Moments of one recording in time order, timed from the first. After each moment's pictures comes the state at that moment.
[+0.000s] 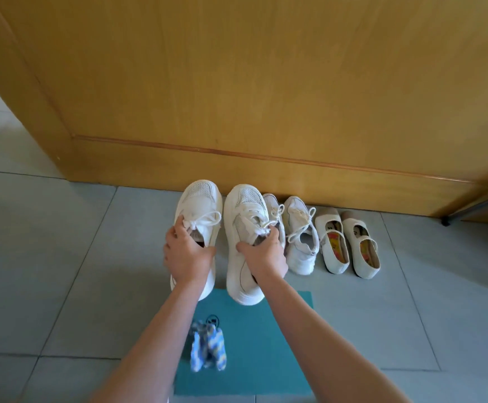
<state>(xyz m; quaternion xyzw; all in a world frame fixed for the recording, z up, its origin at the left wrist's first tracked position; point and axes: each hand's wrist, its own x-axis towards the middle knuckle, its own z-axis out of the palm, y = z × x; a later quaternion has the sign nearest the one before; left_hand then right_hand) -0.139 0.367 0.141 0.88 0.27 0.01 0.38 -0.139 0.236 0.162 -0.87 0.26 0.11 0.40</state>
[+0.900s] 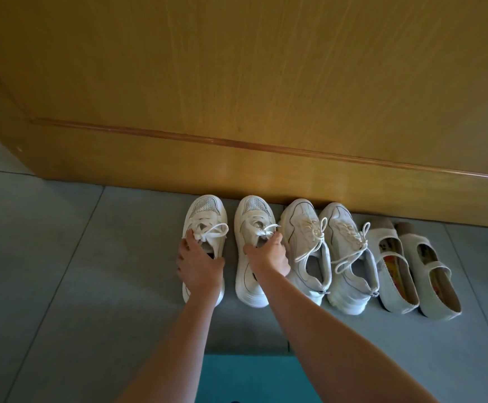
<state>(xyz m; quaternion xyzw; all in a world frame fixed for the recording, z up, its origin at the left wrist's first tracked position) -0.025 0.385 -0.012 0.89 0.31 -0.05 0.34 0.001 0.275 0.010 -0.88 0.32 0.17 0.31</state>
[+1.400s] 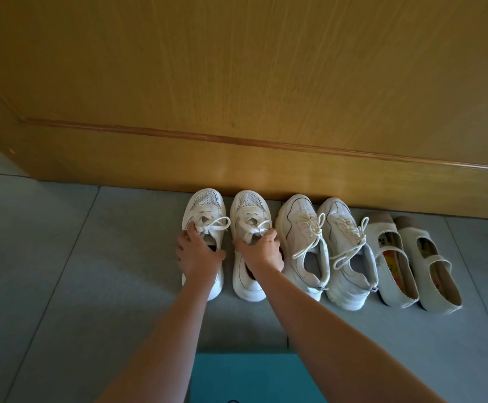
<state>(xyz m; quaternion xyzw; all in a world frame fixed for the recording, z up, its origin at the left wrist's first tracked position) -0.007 0.389 -0.016 0.90 0.27 -0.10 0.32 0.003 0.275 0.007 -0.88 0.29 0.19 0.33</state>
